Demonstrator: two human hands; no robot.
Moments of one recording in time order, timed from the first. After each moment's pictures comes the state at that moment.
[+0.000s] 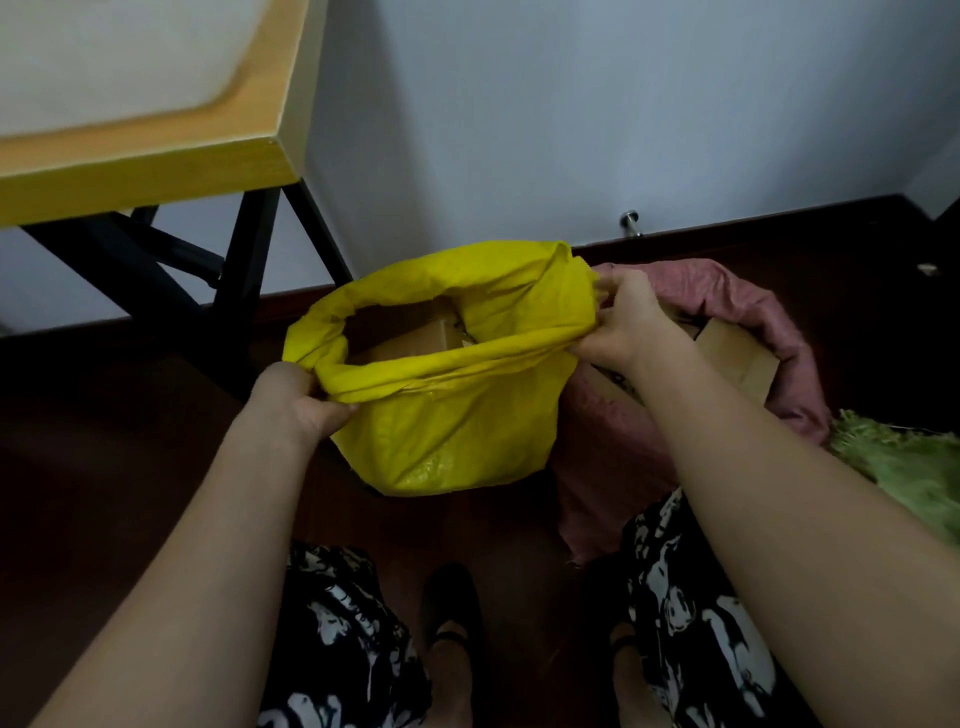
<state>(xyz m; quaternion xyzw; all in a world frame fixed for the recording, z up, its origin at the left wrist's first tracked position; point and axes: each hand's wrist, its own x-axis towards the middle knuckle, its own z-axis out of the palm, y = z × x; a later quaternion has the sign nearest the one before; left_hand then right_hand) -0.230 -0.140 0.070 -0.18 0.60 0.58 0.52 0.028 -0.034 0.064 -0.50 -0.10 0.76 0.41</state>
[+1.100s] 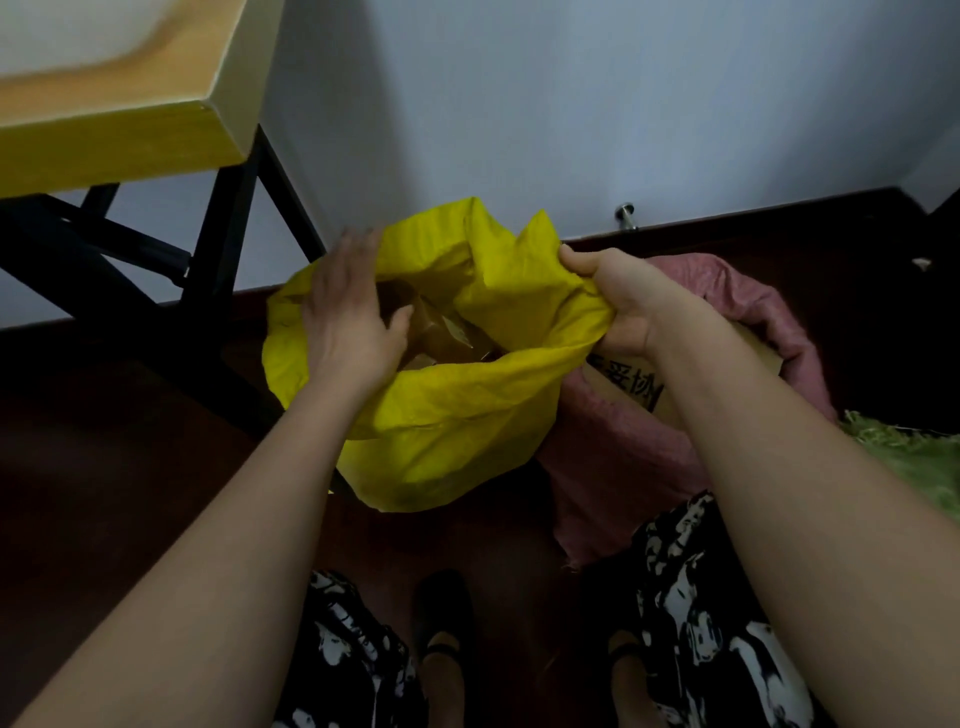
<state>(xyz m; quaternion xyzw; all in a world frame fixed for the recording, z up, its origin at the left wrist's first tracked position) -0.202 -0.093 0.049 0.61 0.75 0.23 0.01 0.026 -0.016 0.071 -0.49 -0.31 0.77 0.26</state>
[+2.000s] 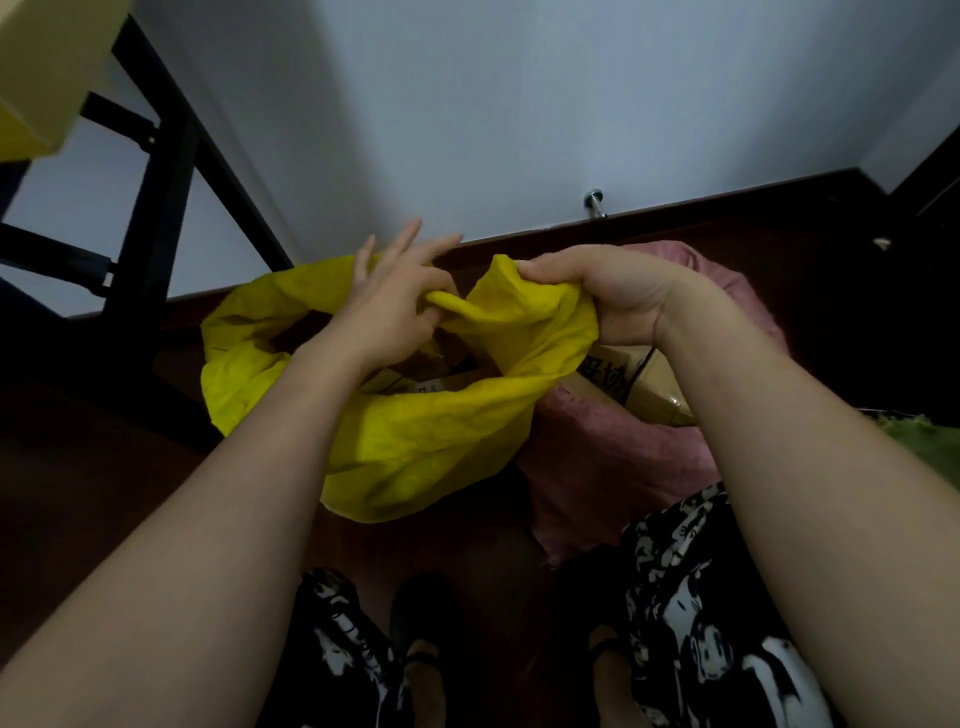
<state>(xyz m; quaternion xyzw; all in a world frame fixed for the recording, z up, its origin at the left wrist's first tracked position) -0.161 -0.042 0.049 0.78 0.60 0.15 0.11 0.058 -0.016 0.081 -0.40 -0.45 0.78 0.16</state>
